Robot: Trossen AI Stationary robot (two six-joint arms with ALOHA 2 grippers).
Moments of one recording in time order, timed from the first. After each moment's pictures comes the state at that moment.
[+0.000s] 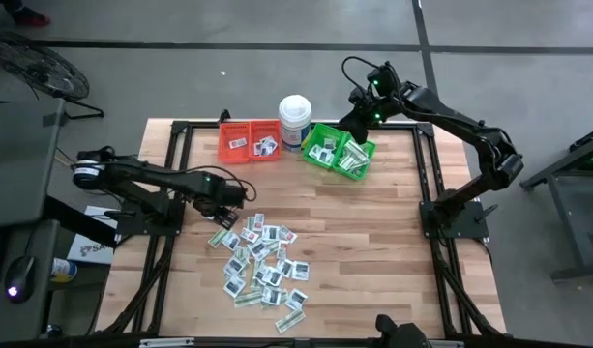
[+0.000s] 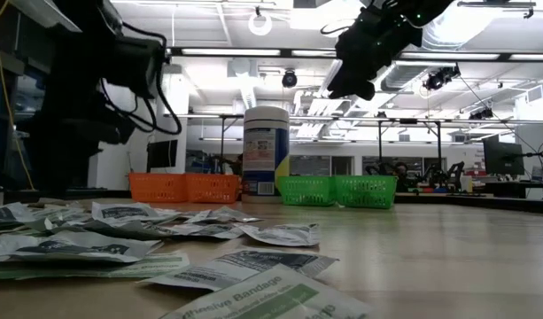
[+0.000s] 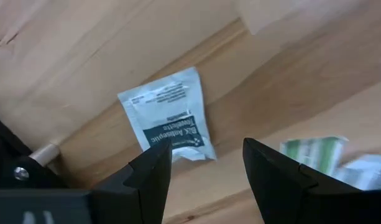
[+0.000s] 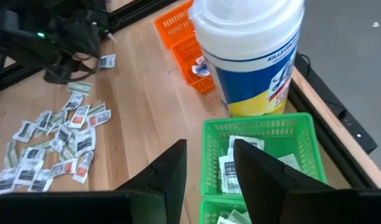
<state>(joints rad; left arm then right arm) 0.04 1.36 0.69 -0.96 -0.03 -0.96 -0.80 1.50 1.33 -0.62 -0.56 -0.11</state>
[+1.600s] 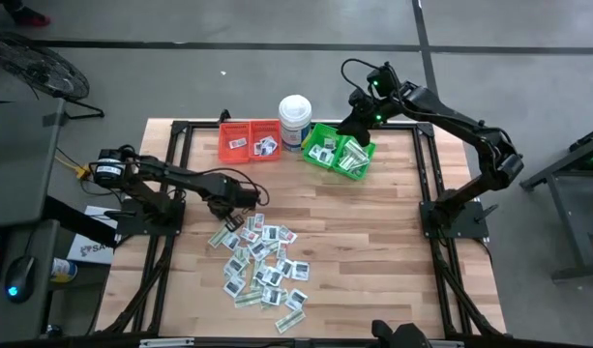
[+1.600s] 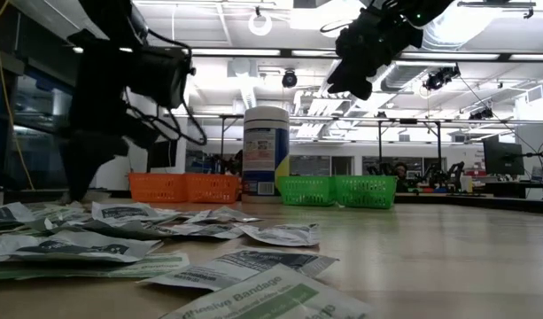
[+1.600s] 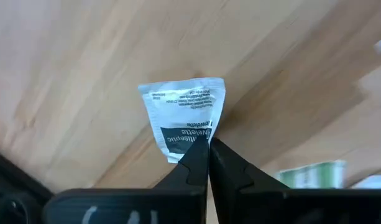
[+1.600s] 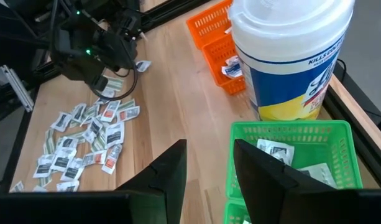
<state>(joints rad) 0.04 1.53 0.80 -0.96 -0.12 -0.71 -0.80 1.50 1.33 -0.63 -0.67 -0.14</state>
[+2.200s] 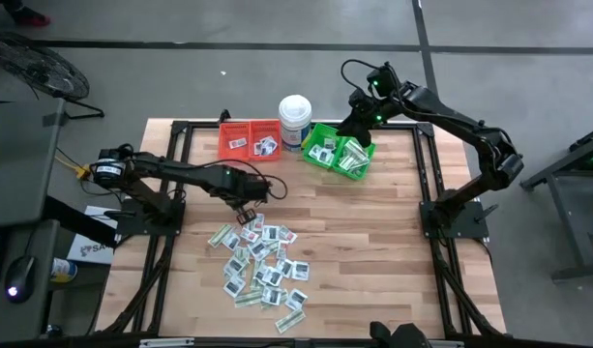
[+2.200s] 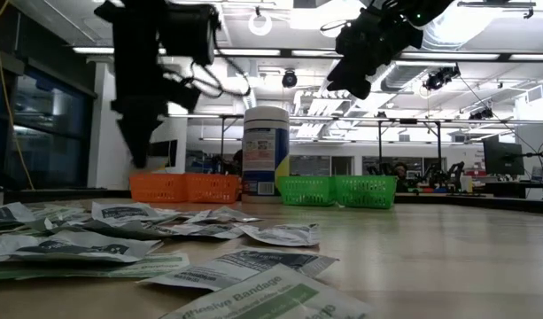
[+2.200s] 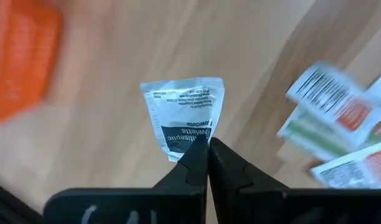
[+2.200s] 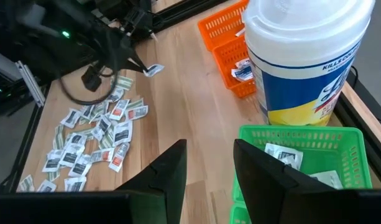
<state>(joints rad) 0.04 1.53 1.01 -0.97 -0.27 -0.46 -0.80 1.50 1.33 -0.63 -0.71 -0.17</state>
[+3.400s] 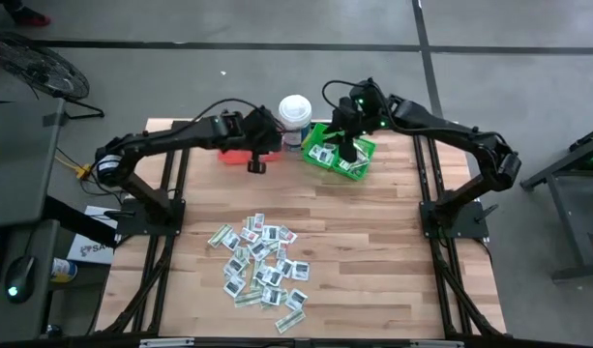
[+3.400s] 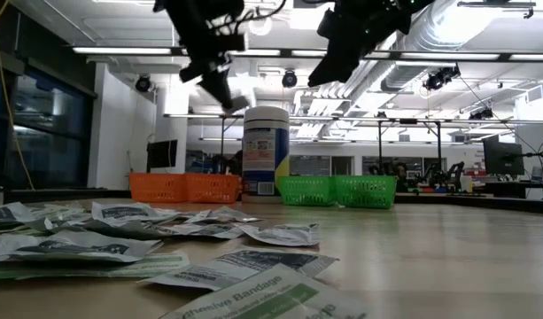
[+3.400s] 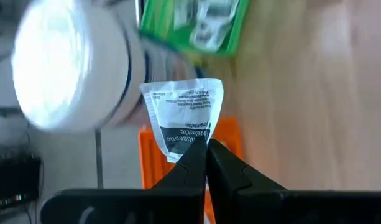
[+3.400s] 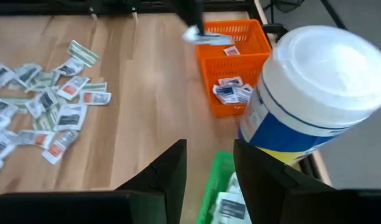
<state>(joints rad) 0.38 1.53 1.36 -0.74 -0.26 0.65 -0.57 1.50 1.33 -0.52 -0.39 -0.32</state>
